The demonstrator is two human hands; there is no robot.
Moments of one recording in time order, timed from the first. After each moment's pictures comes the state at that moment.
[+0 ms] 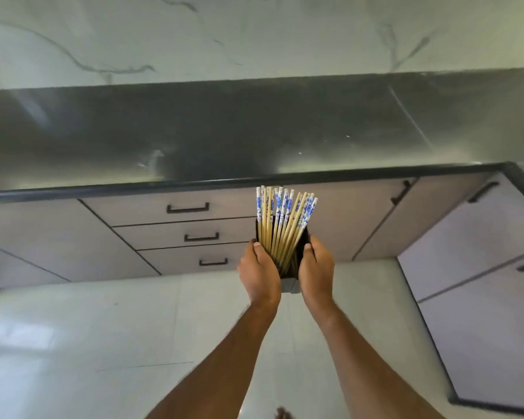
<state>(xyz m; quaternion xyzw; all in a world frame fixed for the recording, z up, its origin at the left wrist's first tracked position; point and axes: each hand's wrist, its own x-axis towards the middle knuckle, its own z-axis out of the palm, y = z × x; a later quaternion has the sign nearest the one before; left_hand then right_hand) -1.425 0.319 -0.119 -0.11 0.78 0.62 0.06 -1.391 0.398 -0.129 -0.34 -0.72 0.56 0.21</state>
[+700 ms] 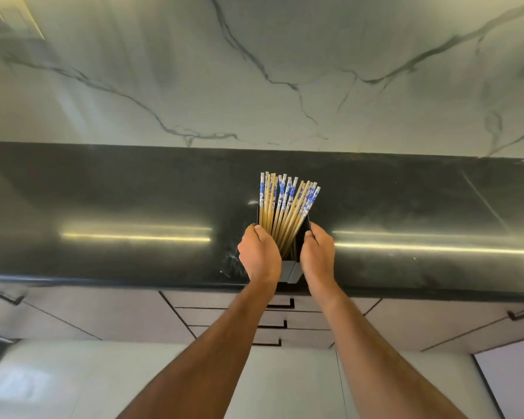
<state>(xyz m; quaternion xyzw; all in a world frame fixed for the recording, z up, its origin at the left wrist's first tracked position) -1.789 0.193 -0.026 -0.14 0.79 0.60 0.00 -1.759 0.279 -0.042 -0.27 -0.75 0.57 0.20</state>
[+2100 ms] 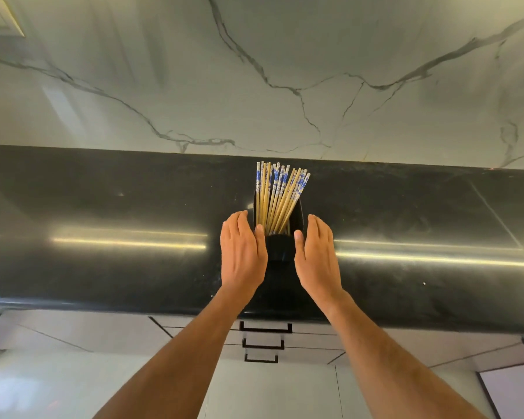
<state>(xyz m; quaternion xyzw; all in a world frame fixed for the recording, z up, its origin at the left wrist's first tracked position) -1.865 0.179 -0.070 0.13 0.91 0.38 -0.13 -1.811 0.320 -0.068 -0.18 -0.92 0.28 0.20</state>
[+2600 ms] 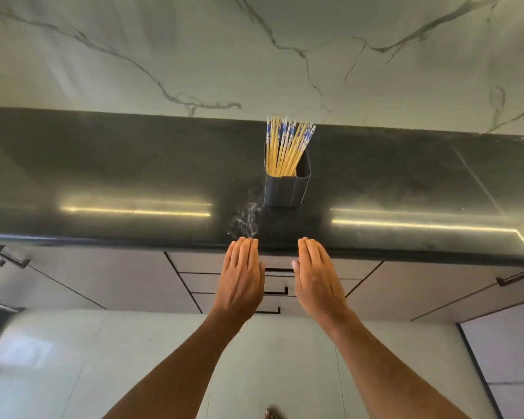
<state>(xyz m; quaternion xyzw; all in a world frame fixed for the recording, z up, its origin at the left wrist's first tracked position) -1.717 0.080 -0.144 0.27 0.94 0.18 -0.10 -1.658 0.250 -0.132 -0.10 -0.98 0.12 0.11</state>
